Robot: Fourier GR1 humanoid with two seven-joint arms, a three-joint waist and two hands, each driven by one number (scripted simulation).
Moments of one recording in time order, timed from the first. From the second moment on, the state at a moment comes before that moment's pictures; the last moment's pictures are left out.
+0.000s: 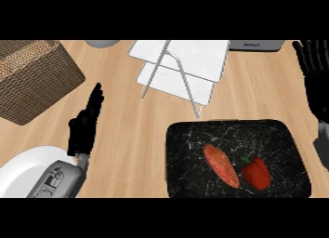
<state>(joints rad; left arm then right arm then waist) -0.24 0.25 -0.30 -1.31 0.14 0.40 -0.03 -0.38 -0.51 0.09 -1.46 -0.38 -0.15 -0.23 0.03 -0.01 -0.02</state>
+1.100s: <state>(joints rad) 0.01 0.50 -0.09 -1.38 0.32 0.17 0.03 0.10 -0.36 0.55 -1.64 0.62 -0.82 0.23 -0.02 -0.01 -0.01</state>
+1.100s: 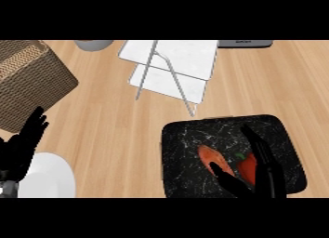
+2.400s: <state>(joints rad) 0.03 0.51 -0.05 -1.42 0.32 0.11 0.06 -0.01 -0.41 0.60 -1.95 1.04 0.35 1.01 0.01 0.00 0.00</state>
